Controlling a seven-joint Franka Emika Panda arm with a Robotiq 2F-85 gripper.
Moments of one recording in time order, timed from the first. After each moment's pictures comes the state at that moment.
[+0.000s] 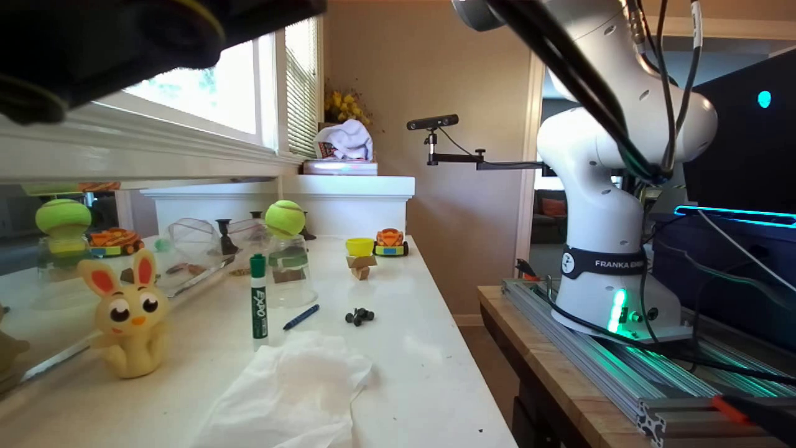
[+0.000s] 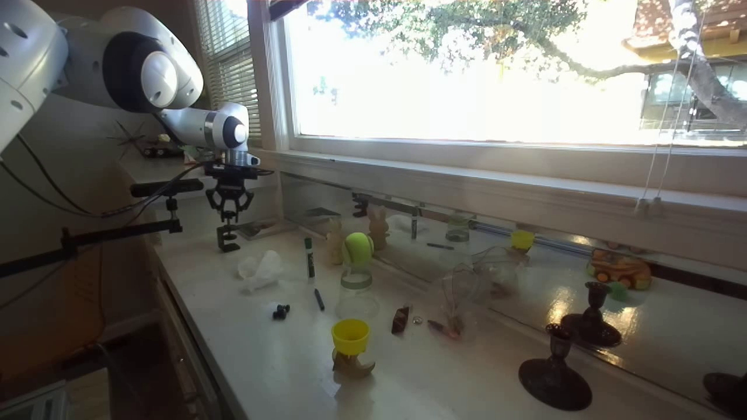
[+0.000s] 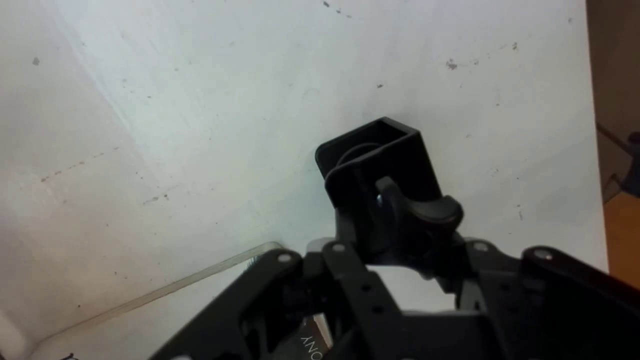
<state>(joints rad) 0.55 0.73 0.36 -1.33 -0.13 2.00 -0.30</state>
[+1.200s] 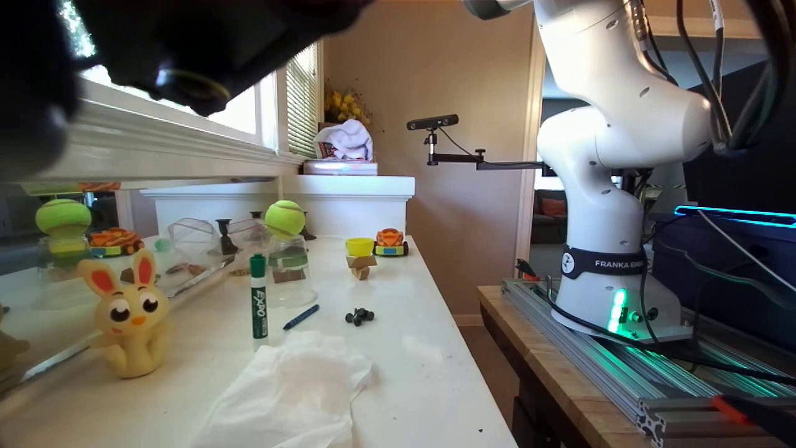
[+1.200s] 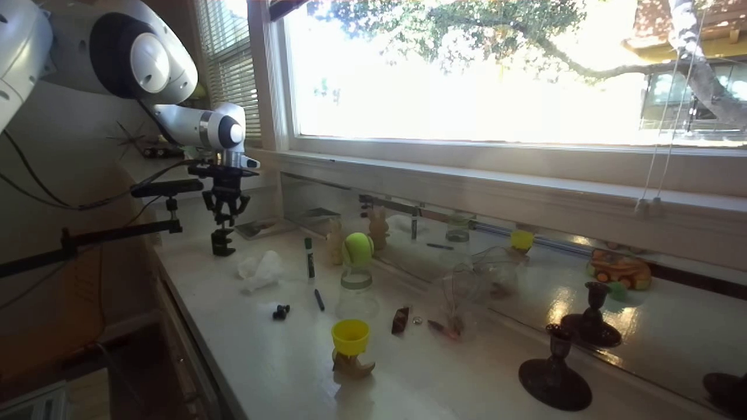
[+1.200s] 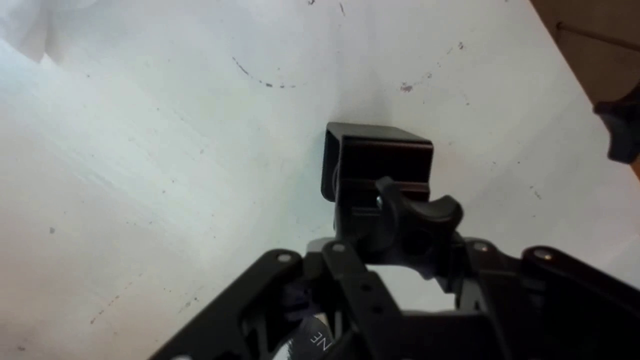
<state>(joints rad) 0.54 0.66 0.36 -1.44 -0.11 2.01 0.06</state>
